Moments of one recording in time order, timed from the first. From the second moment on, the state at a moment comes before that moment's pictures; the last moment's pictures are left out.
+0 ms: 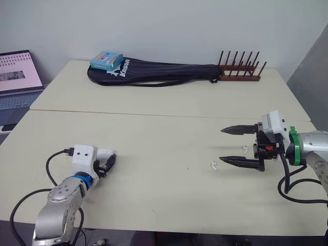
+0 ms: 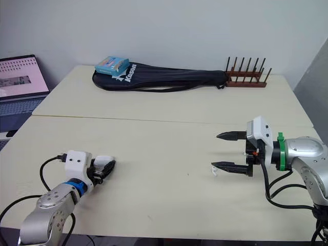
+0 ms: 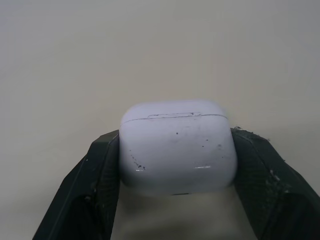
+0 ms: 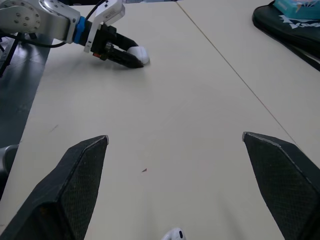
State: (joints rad) left arm 0.09 0.50 0.19 -0.30 -0.27 0.53 -0.43; right arm -0.27 -0.90 -0.14 -0.38 0.64 0.52 1.12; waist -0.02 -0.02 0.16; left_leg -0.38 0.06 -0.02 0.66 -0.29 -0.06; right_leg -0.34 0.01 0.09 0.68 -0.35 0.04
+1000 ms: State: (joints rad) left arm -0.30 0.35 -0.30 0.06 -0.11 -0.39 -0.90; right arm -0.38 -0.63 -0.05 -0.42 1.20 1.30 0.41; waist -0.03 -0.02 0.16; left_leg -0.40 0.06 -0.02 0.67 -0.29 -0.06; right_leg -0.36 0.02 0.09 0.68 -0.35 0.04
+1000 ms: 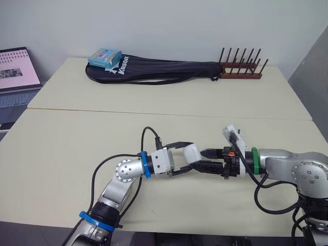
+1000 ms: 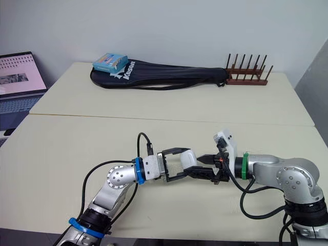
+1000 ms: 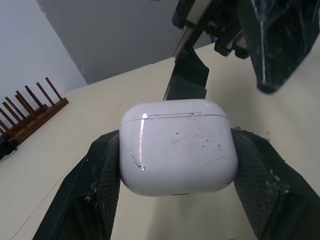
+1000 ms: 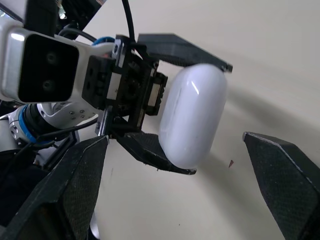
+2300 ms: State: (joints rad) left arm -0.36 0.41 -0.29 0.06 -0.15 -0.21 -0.94; right arm -0.51 -0.63 0.01 -0.27 1.06 1.27 0.61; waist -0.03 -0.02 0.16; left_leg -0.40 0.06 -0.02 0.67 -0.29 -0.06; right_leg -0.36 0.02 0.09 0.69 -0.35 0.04
